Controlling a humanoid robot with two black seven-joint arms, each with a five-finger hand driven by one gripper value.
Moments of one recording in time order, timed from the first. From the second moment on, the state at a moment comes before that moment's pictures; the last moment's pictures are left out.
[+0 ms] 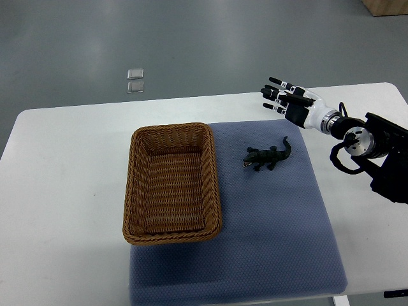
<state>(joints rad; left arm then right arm) 0.02 0.00 -0.05 -0.19 0.06 0.11 0.01 0.85 -0.27 0.53 0.61 0.06 0.26 0.04</state>
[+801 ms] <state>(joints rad) 0.02 0.00 -0.04 -0.19 0.06 0.11 0.01 0.86 -0.29 0.53 0.63 -0.25 0.24 0.23</state>
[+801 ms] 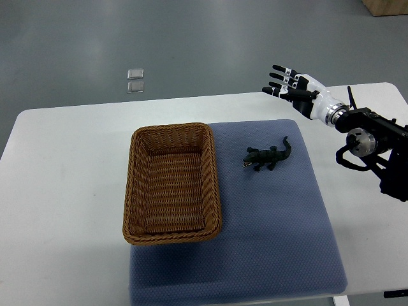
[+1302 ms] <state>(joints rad) 0.02 0.00 -0.04 -0.19 0.06 0.11 0.01 0.88 -0.30 0.52 0.65 -0.52 0.24 0.30</state>
